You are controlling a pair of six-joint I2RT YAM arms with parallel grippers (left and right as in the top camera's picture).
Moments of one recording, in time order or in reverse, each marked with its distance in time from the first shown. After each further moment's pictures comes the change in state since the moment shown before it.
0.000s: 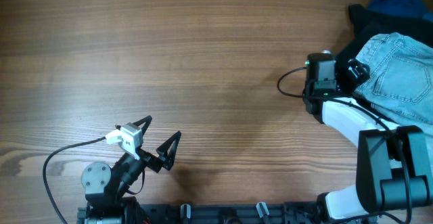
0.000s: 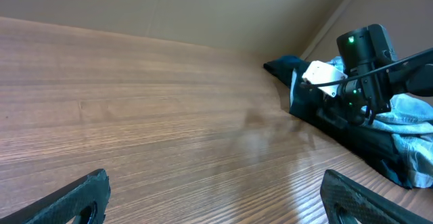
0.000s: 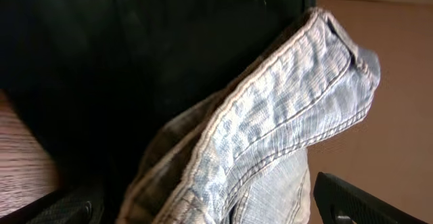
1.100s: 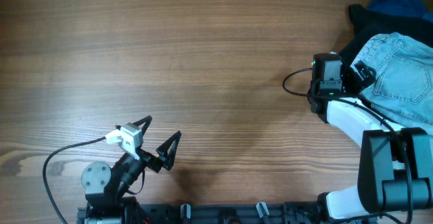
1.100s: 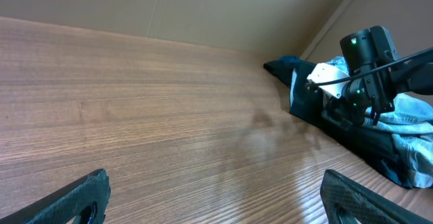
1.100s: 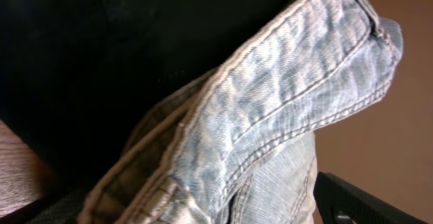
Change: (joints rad) left arm 0.000 0.000 0.000 0.000 0.000 0.000; right arm -0.048 -0.008 0.000 -0.039 -0.010 0.018
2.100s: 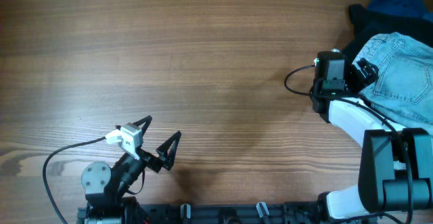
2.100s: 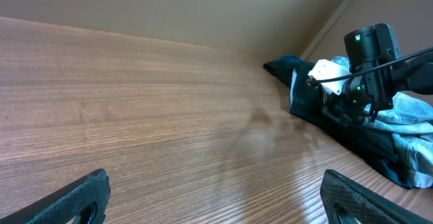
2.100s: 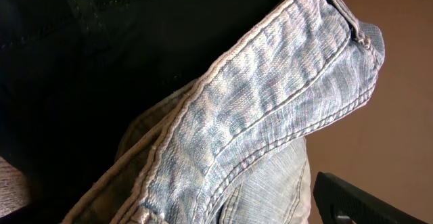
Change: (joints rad) left arm 0.000 0.000 0.000 0.000 0.000 0.000; right arm -0.019 0.000 0.000 0.068 -0.009 -0.039
